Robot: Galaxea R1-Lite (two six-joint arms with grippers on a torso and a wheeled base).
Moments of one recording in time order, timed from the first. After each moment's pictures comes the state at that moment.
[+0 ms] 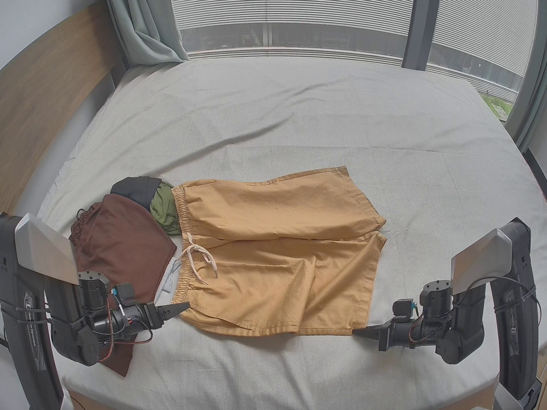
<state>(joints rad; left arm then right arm) 0.00 2.36 -0.25 -1.55 -0.59 -0.36 0.25 2.56 -0.37 -1.55 0.68 0.22</state>
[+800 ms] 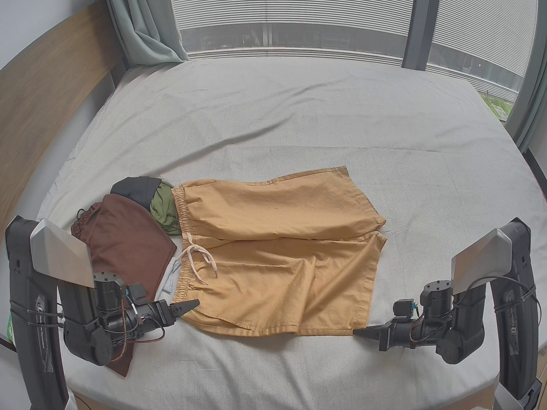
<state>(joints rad) -0.07 2.43 -0.32 -1.55 -0.49 -0.43 0.24 2.56 -0.37 -1.55 0.68 0.21</state>
